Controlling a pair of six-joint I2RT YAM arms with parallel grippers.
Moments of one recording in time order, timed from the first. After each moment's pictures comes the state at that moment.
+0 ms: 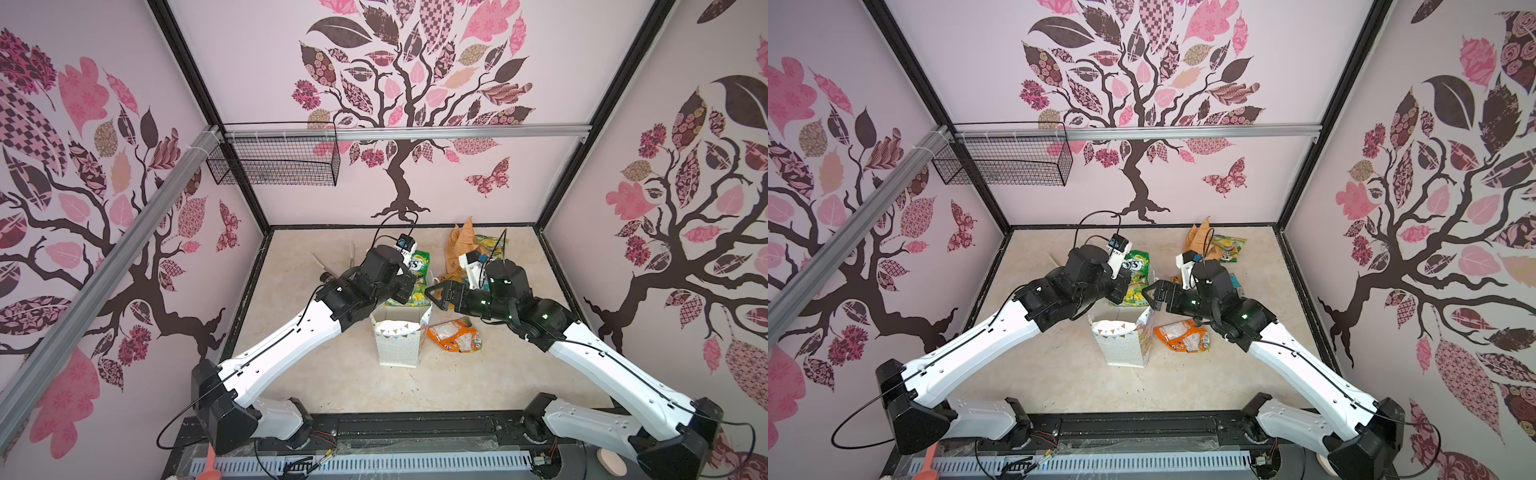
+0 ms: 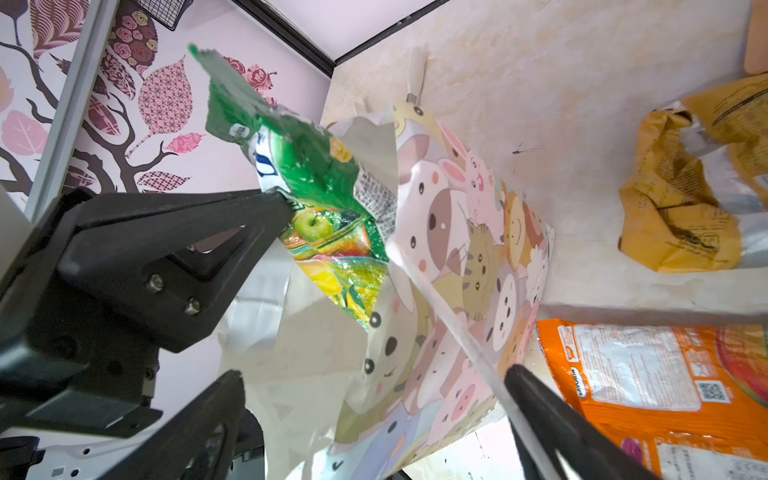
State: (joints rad) left arm -0.82 1.37 1.36 -0.56 -0.18 -0.13; right arm 0.65 1.07 1.03 -0.46 -0.25 0.77
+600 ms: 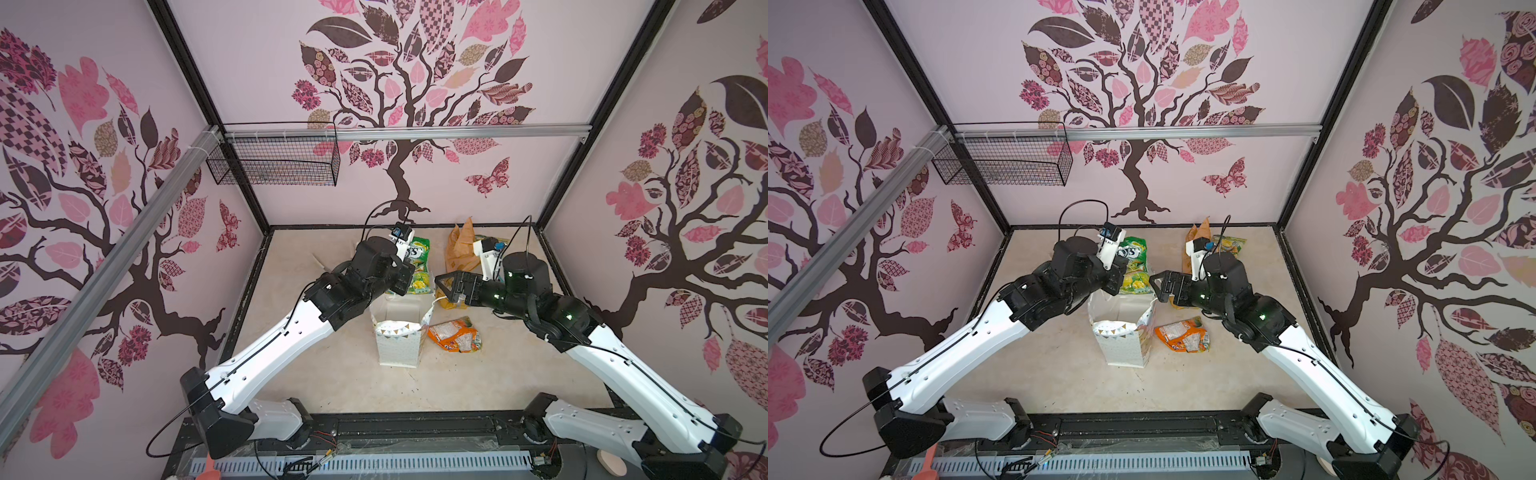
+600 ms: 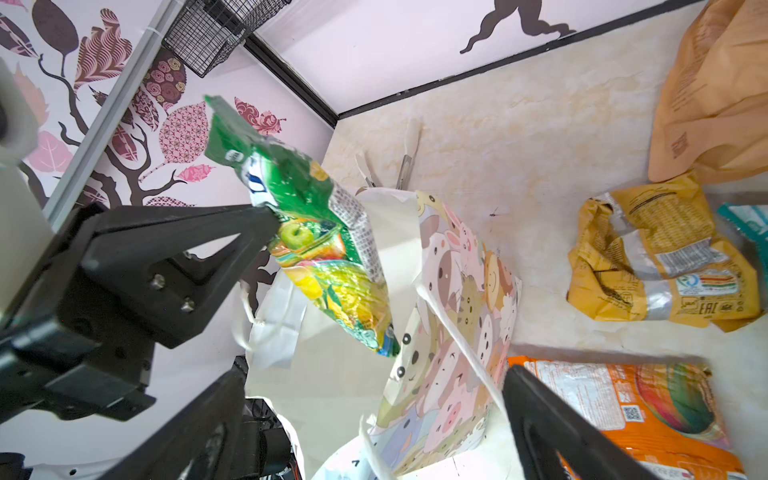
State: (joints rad) left arm -0.82 1.34 1.46 -0.57 -0.21 -0.10; right arm 0.65 1.03 1.18 -0.58 -0.13 0.68
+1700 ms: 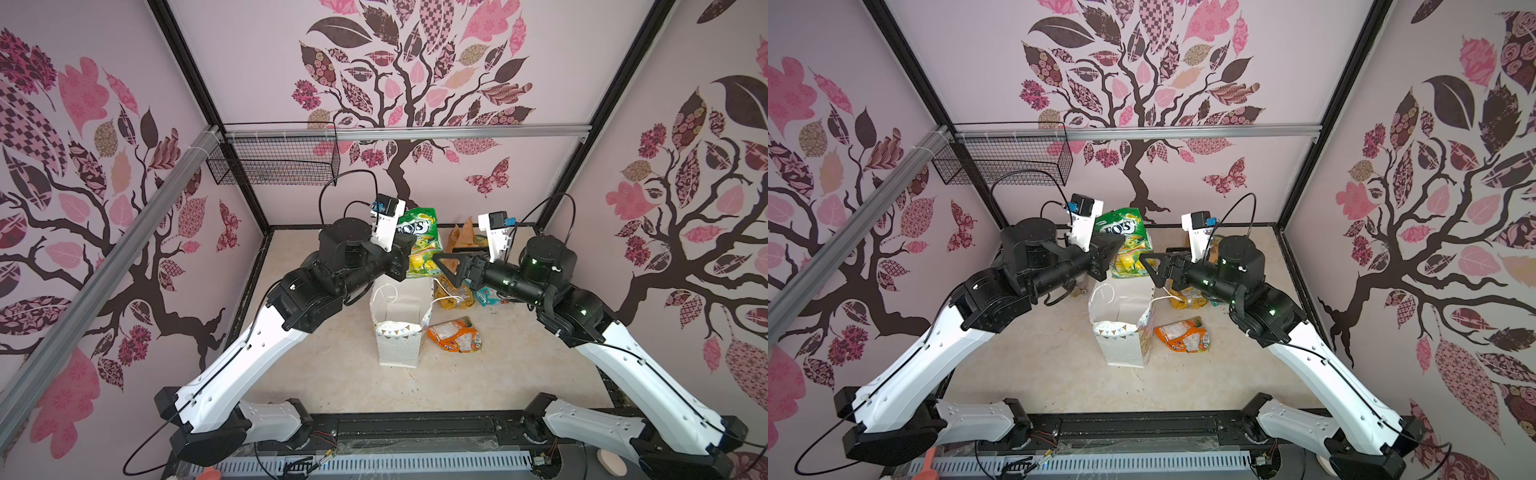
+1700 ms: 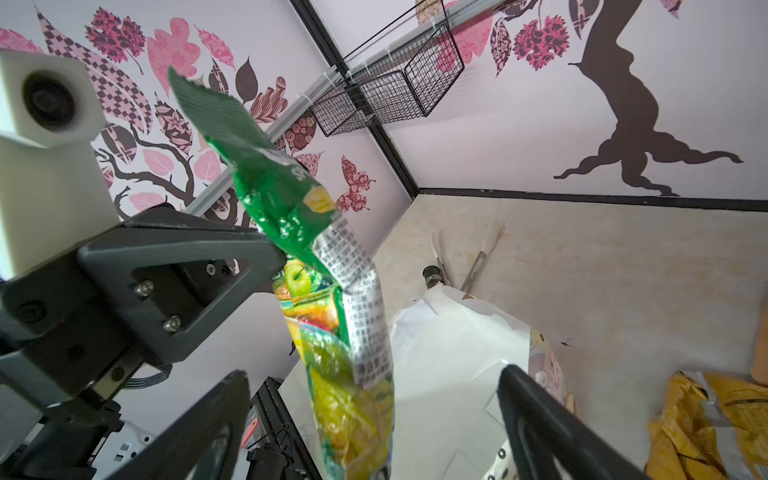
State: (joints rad) left arm -0.84 1.29 1.68 -0.61 -0.08 -0.22; right arm 0.65 1.06 1.30 -0.36 -0.27 0.54
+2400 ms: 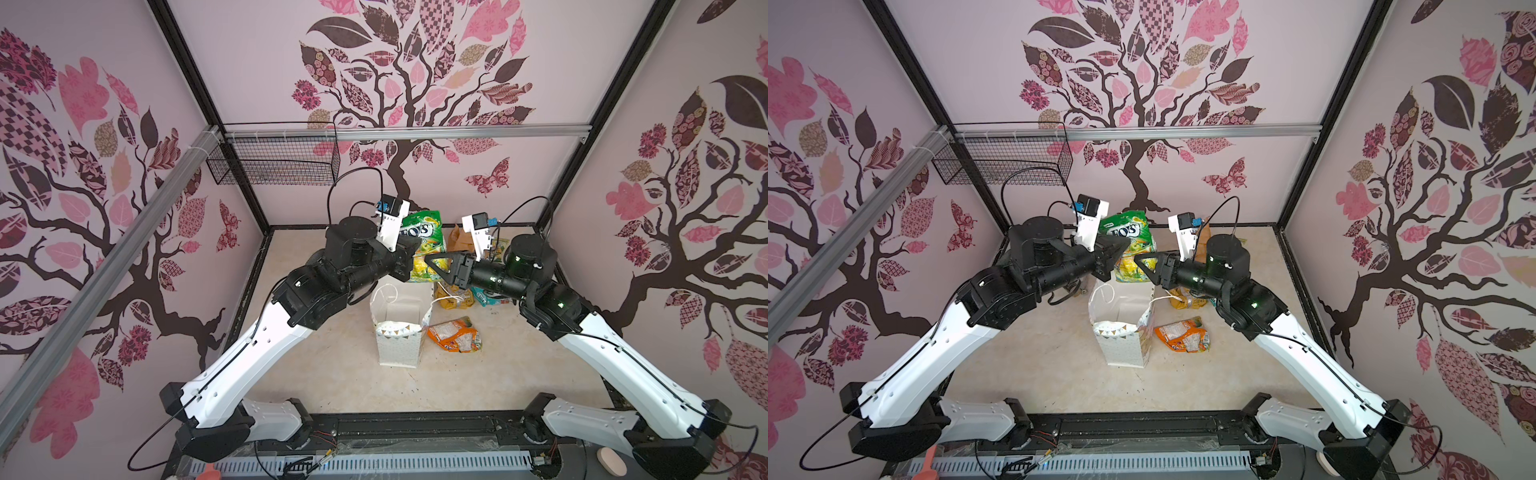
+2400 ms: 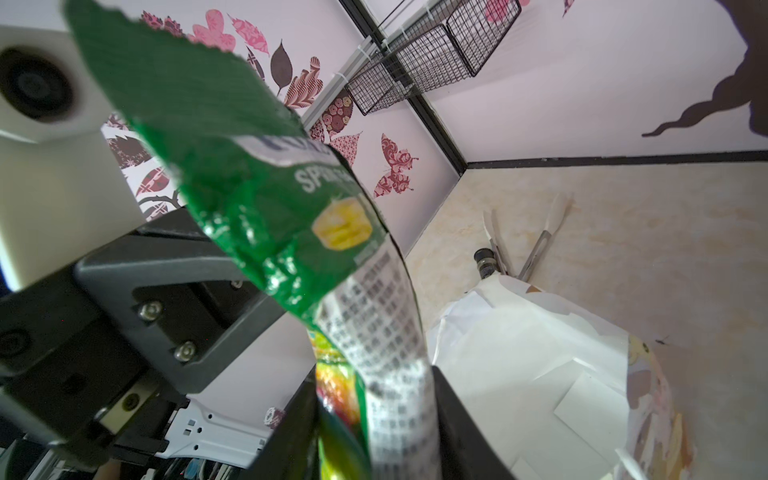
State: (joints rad) left arm -0.84 1.32 1.70 -0.62 -0.04 -0.26; right arm 0.65 1.11 1.25 -0.24 -0.40 0.66
